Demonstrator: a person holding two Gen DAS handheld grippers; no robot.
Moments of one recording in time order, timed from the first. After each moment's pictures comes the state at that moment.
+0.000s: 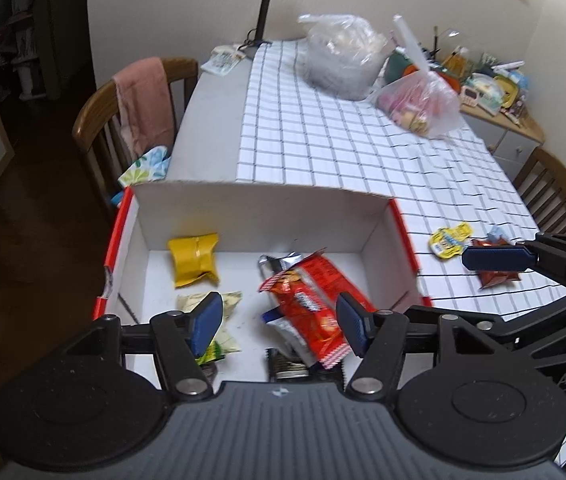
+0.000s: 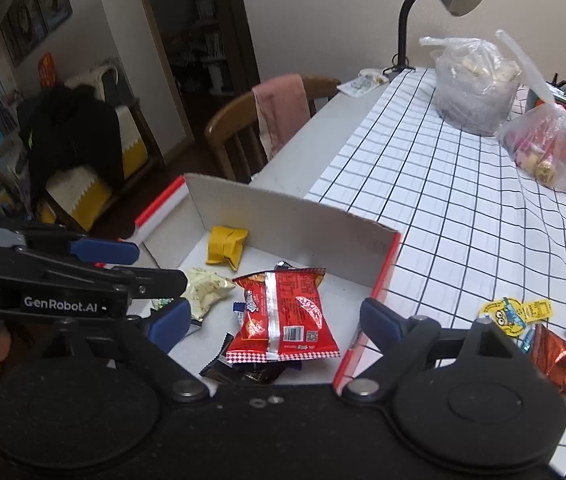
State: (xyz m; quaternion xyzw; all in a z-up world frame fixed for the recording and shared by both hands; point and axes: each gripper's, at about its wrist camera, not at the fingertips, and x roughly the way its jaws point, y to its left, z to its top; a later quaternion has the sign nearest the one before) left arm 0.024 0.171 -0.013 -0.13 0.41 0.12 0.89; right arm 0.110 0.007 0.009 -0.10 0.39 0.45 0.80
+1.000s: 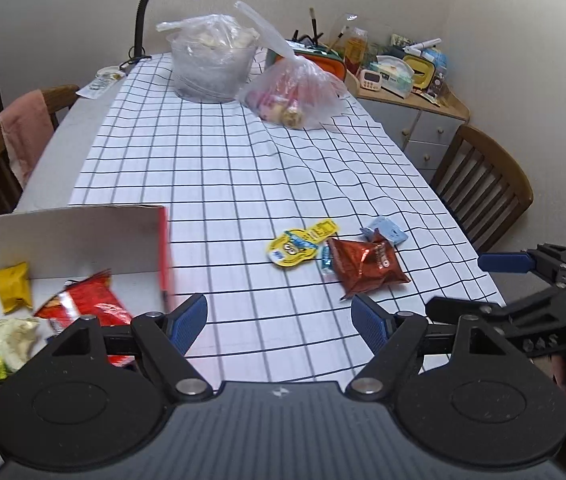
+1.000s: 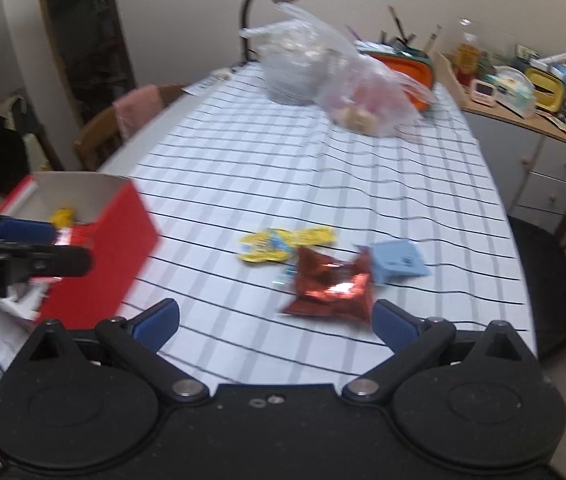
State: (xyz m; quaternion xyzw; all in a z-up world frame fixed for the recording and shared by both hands) left arm 0.104 -0.005 -0.024 -0.11 0.40 0.03 0.91; right arm 0.200 -0.205 -0.029 -0.10 0.40 0.31 0.86
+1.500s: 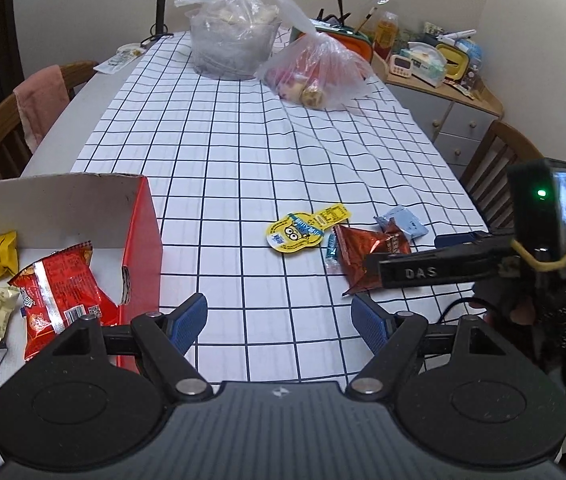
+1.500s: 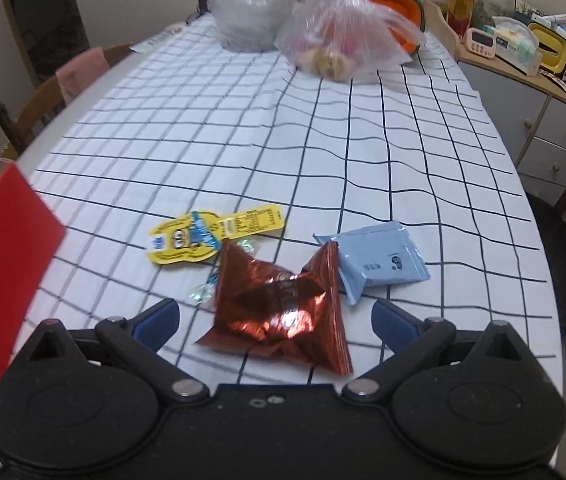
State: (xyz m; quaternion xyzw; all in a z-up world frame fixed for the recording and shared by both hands) left arm 0.129 -0.032 -0.049 -0.13 0.42 0.09 0.89; right arm 0.291 -0.168 -0.113 -0.12 0.45 0.28 0.84
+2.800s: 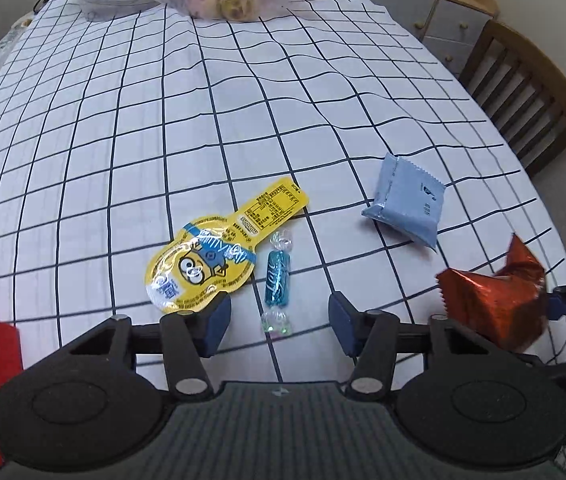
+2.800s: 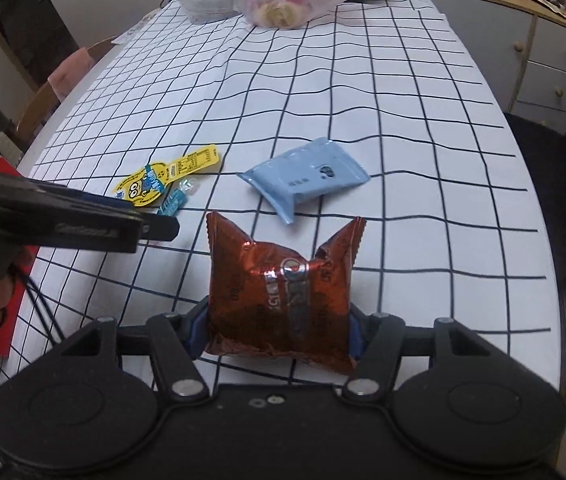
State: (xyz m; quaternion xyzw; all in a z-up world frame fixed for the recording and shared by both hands) left arm 0.302 -0.077 -0.146 -0.06 0.53 0.02 0.85; right arm 0.300 -0.258 -0.123 -0.04 0.51 0.30 0.81
